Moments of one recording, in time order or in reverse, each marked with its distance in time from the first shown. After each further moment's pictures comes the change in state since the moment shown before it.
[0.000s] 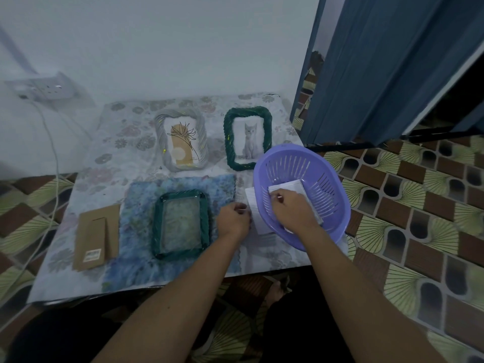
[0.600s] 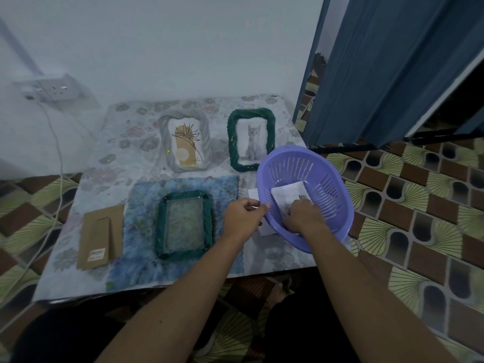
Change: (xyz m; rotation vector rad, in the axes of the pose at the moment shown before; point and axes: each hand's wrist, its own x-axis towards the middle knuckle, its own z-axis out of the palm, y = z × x) left_hand -0.025 0.022 -0.008 -0.002 -0.118 0.180; right_hand 0.041 0.040 0.016 -0.500 -0.141 0.236
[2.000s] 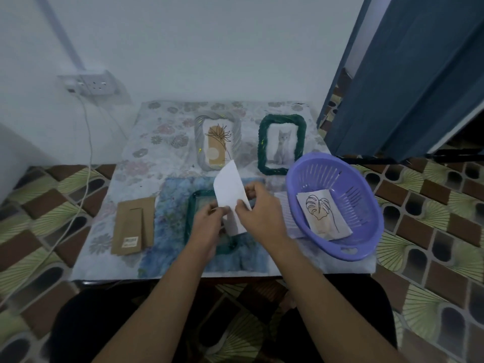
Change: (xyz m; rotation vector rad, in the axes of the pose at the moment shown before) left_hand -0.025 -0.017 -0.119 -0.444 0.144 -0.252; right_hand -0.112 -0.140 0.001 0.683 0.305 -0.578
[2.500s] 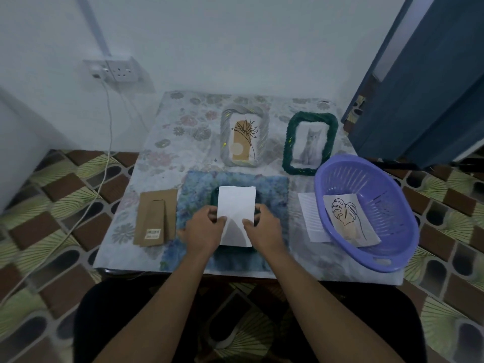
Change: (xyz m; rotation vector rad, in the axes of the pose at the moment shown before) left_hand 0.037 -0.025 -0.073 0.815 0.318 0.280; right_hand 0.005 0.039 0.086 -0.084 -0.130 0.298
